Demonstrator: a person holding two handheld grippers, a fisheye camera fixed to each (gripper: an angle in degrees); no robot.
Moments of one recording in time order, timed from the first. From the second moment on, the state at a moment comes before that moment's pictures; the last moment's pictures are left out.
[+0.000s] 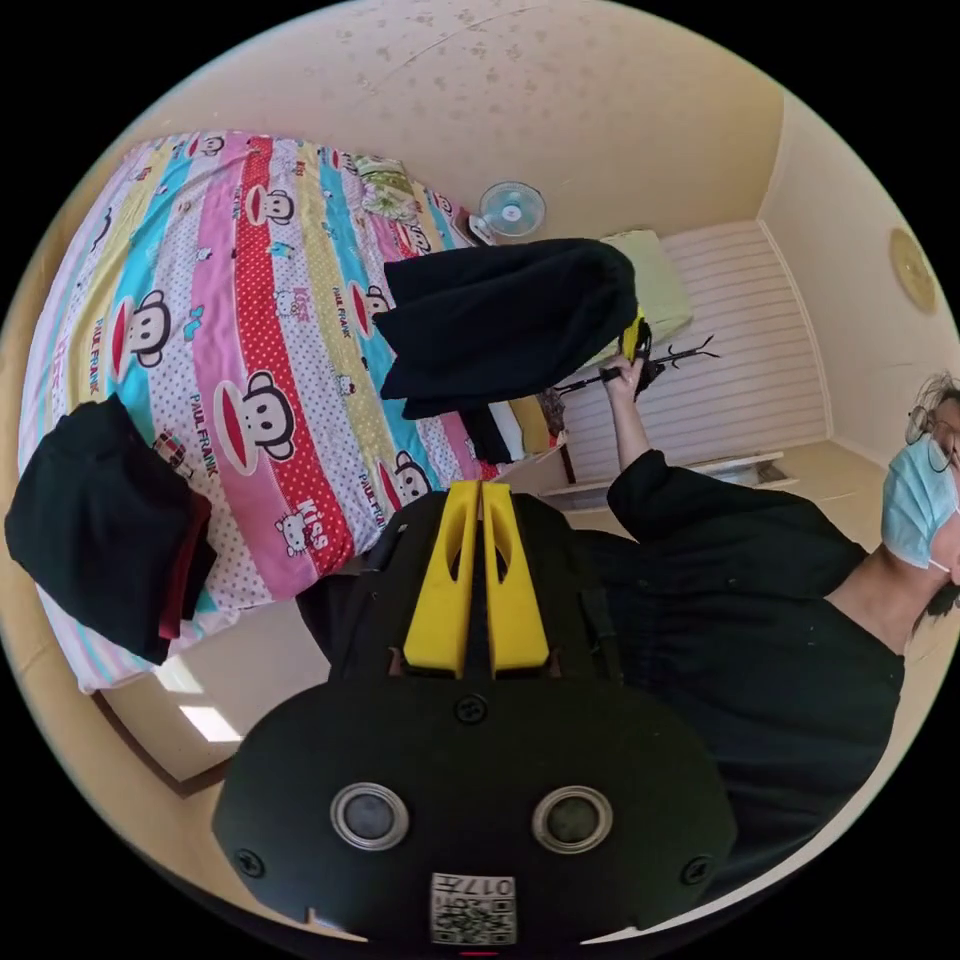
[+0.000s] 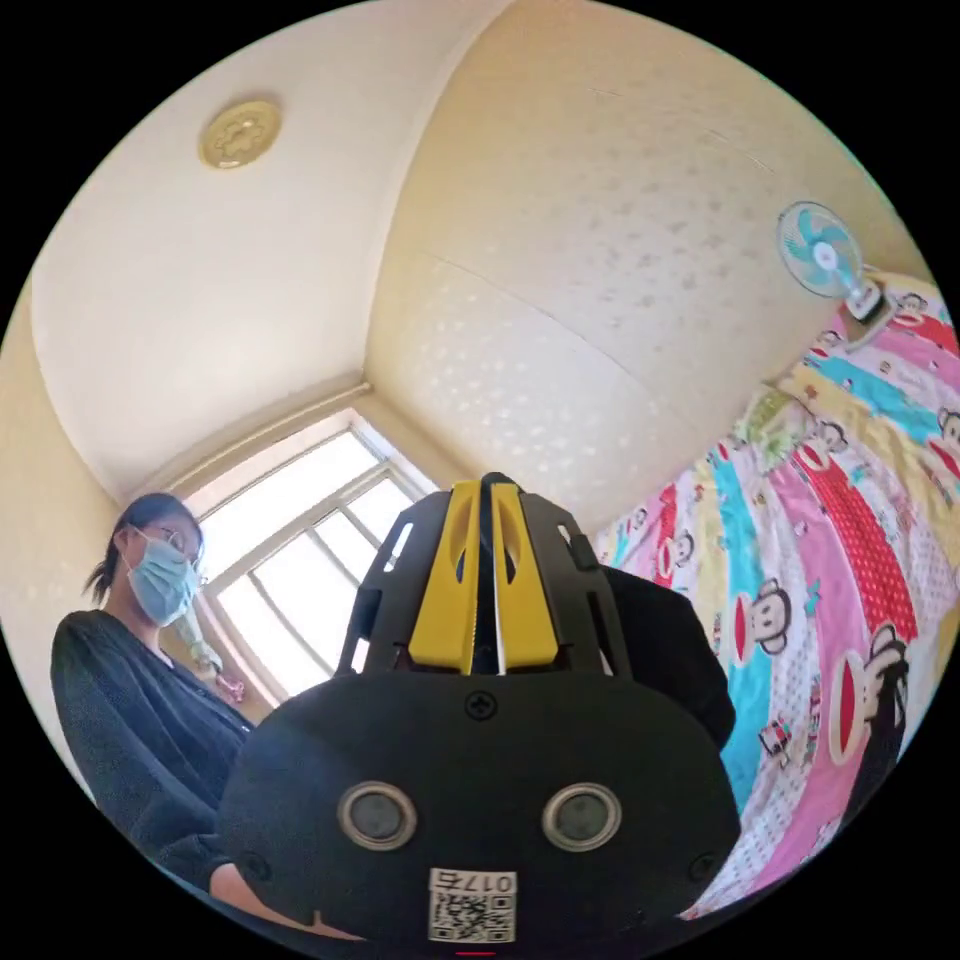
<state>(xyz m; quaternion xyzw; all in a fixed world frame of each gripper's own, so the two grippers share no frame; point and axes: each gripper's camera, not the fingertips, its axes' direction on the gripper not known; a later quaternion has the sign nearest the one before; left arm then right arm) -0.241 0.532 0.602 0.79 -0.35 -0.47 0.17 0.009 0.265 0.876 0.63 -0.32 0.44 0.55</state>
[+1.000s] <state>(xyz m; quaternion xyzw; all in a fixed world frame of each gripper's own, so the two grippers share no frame) -0.282 0.482 0.590 0.80 -0.20 -0.55 0.10 -0.099 -0.381 1.096 -0.11 0.12 0.06 0.98</state>
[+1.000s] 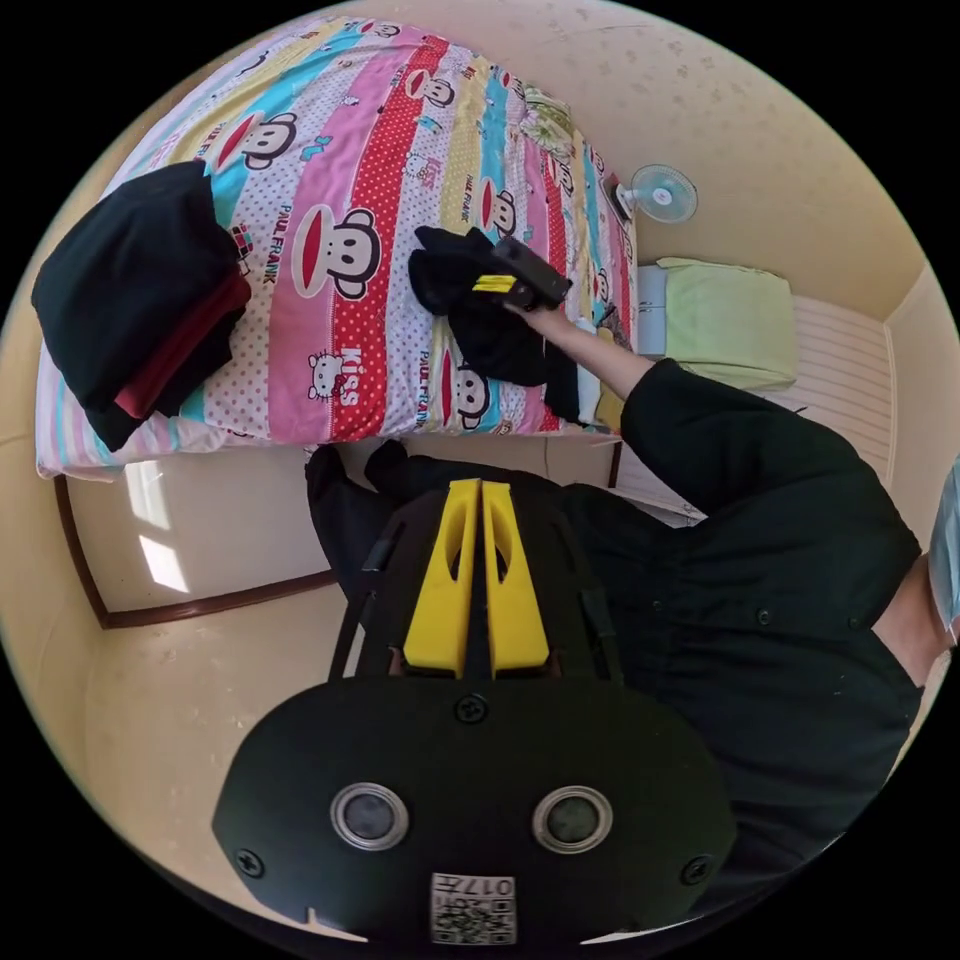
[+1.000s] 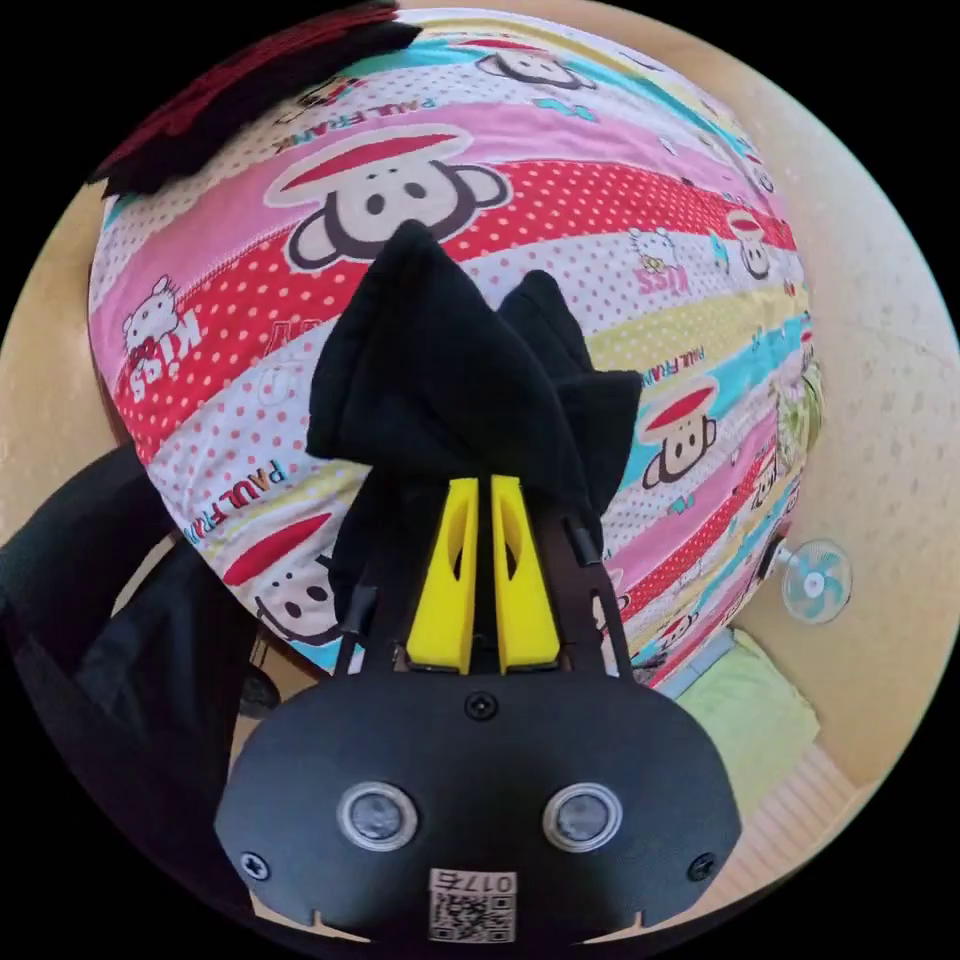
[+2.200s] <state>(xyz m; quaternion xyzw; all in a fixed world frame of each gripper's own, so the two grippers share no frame) -0.351 0.386 0.512 0.89 -0.20 -0.41 0.04 -0.165 -0.222 1.052 -0.01 -0.19 0.30 0.93</state>
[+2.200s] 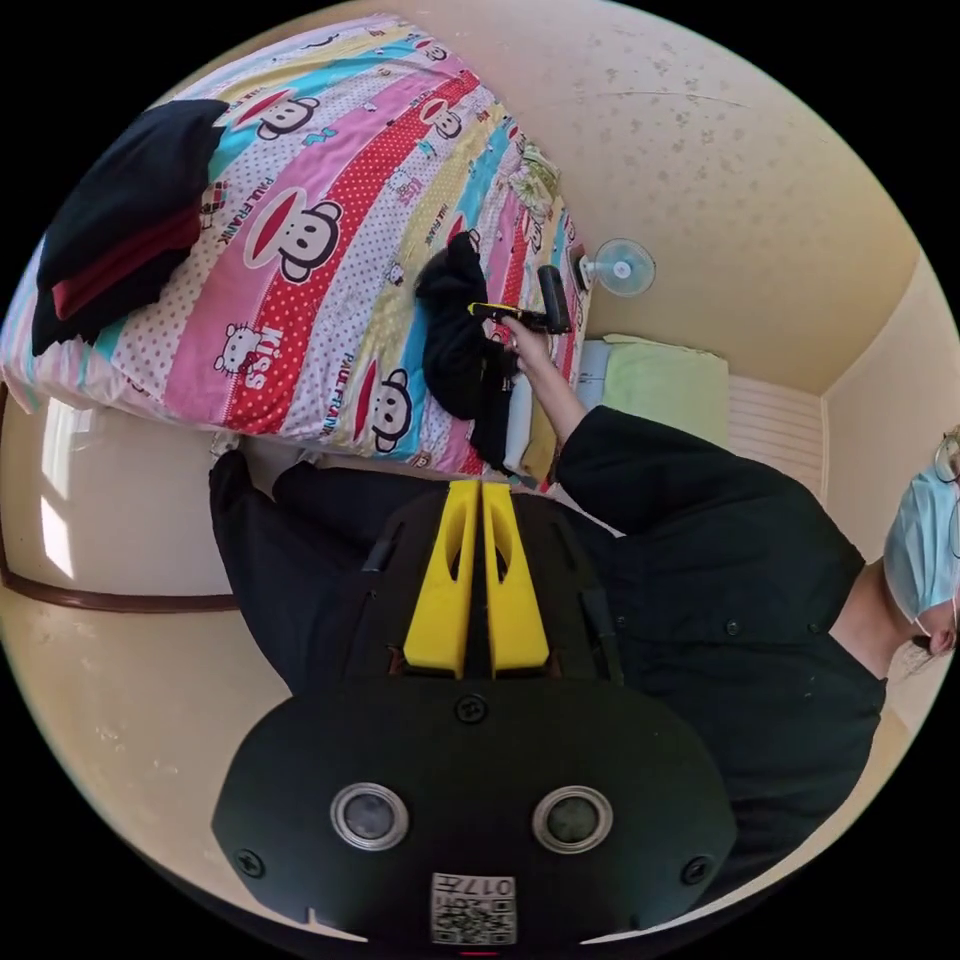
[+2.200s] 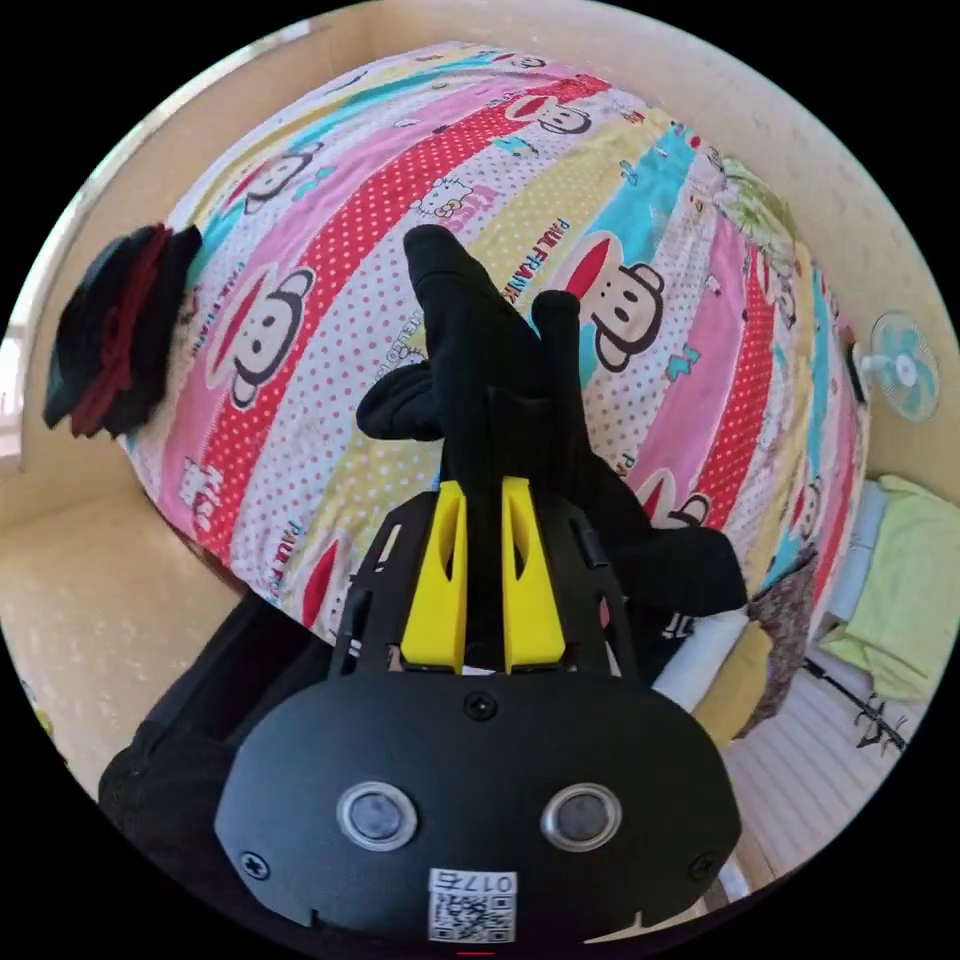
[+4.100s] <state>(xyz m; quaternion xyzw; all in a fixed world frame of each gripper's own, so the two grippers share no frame) -0.026 0.220 0.461 0.64 -0.76 -0.11 0.03 -0.342 0.320 0.472 0.69 -0.13 0.12 0.70</state>
